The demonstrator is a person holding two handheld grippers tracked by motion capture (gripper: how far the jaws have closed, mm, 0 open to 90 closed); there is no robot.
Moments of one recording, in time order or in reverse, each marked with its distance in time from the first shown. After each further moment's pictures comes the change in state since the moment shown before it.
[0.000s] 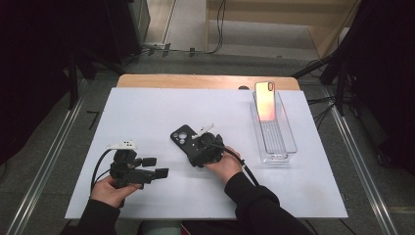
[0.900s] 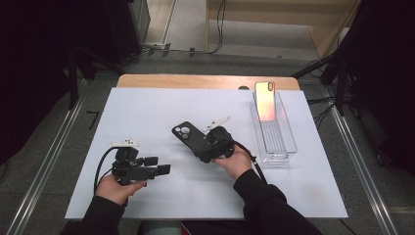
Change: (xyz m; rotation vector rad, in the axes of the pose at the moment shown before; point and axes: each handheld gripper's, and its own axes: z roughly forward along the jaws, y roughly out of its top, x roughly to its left) left arm -0.004 0.005 0.003 -0.042 0.024 -0.067; right arm -0.023 -0.003 -0.036 -0.088 0.118 0.056
